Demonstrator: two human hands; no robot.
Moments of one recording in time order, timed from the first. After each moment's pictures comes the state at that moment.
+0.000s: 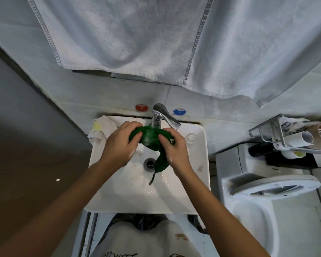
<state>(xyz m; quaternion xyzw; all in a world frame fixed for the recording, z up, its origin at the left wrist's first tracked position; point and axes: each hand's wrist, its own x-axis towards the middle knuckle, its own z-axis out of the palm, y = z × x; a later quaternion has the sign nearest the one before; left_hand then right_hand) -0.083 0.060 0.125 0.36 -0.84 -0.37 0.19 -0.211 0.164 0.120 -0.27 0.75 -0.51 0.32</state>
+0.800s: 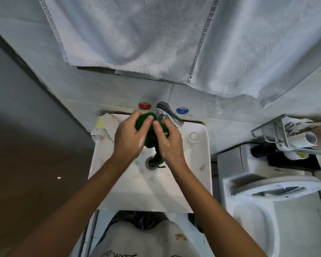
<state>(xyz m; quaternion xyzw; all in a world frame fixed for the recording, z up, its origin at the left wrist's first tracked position) -0.103 0.074 0.146 0.42 -0.73 -0.44 0.29 -0.193 0.148 0.139 -0.33 0.73 -0.54 0.28</state>
